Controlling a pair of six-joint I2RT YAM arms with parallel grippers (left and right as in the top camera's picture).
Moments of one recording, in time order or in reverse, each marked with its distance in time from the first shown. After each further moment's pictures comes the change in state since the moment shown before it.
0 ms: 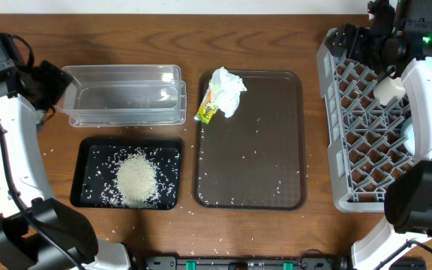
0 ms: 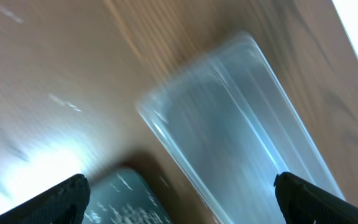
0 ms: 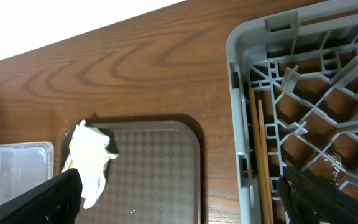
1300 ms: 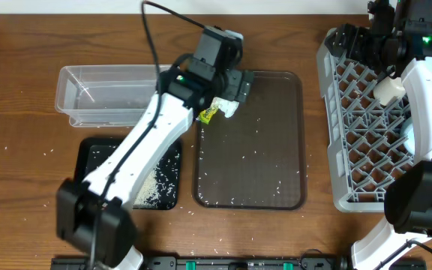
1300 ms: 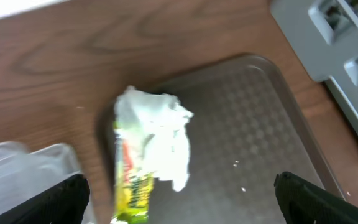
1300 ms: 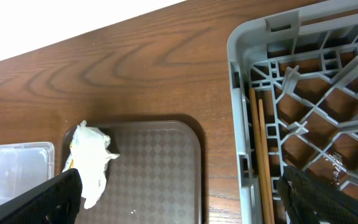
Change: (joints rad) left arm -0.927 0.106 -0.001 0.345 -0.098 0.475; right arm 0.000 0.000 0.000 0.000 0.000 0.002
